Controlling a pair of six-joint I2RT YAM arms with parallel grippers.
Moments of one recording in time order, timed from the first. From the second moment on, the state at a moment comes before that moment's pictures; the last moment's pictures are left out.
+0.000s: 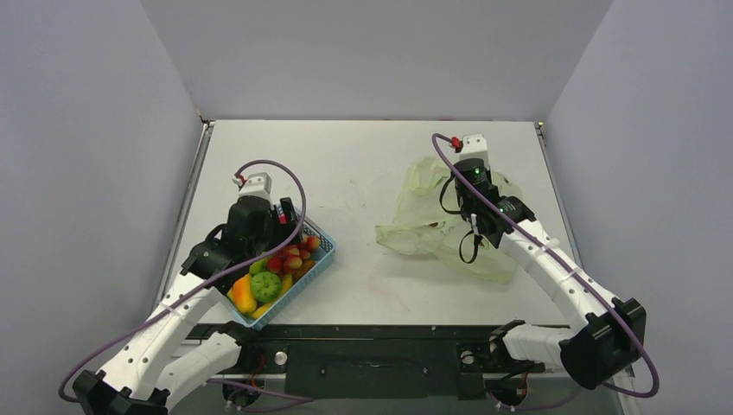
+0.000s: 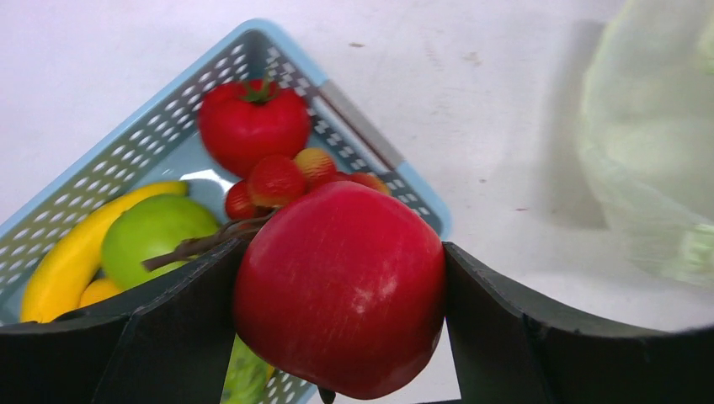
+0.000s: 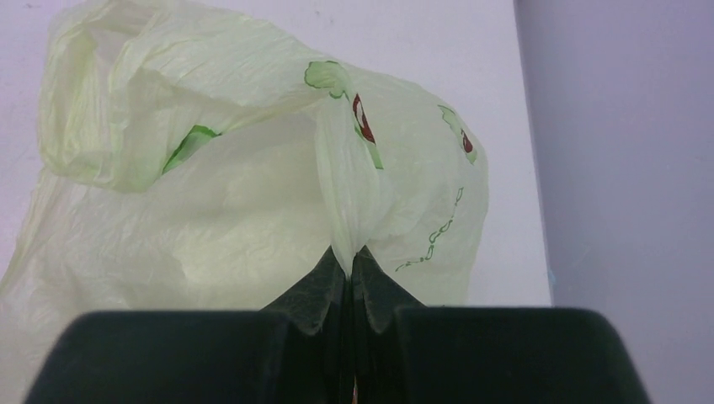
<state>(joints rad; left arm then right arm) -0.54 0.85 0.88 -0.64 -0.25 -0.52 0.48 1.18 1.04 -0.50 0.57 0.04</state>
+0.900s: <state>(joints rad) -0.47 0.52 0.69 -0.95 -0.85 -0.95 0.44 1.28 1.10 -0.43 0.60 0.02</state>
